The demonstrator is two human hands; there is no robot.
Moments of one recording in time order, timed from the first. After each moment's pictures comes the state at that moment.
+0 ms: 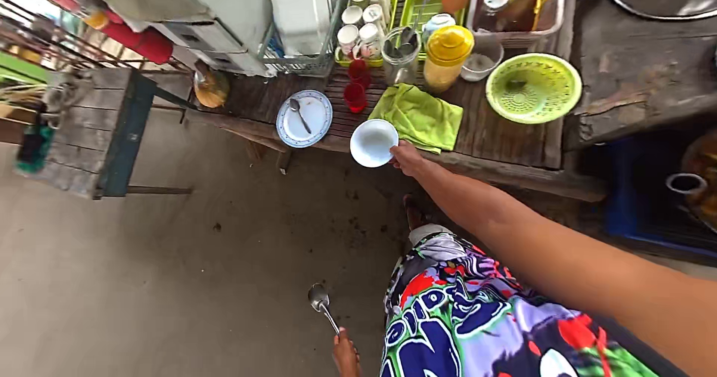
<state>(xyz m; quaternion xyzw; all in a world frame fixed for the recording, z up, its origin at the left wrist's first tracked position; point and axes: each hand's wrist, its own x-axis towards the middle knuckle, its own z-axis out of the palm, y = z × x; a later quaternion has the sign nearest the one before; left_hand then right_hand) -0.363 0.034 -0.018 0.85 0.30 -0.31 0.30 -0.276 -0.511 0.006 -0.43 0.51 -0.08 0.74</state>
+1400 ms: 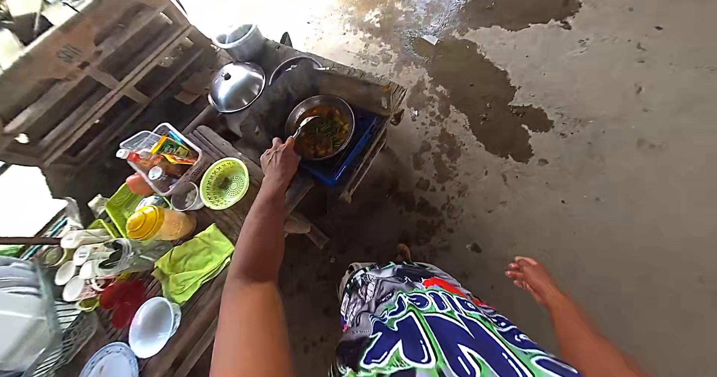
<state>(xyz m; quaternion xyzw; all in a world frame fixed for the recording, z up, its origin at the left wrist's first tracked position) -0.699 -0.569 0.191 0.53 -0.84 -0.05 -0.07 -0.998 0.004 -0.016 0.13 0.83 -0.35 0.42</state>
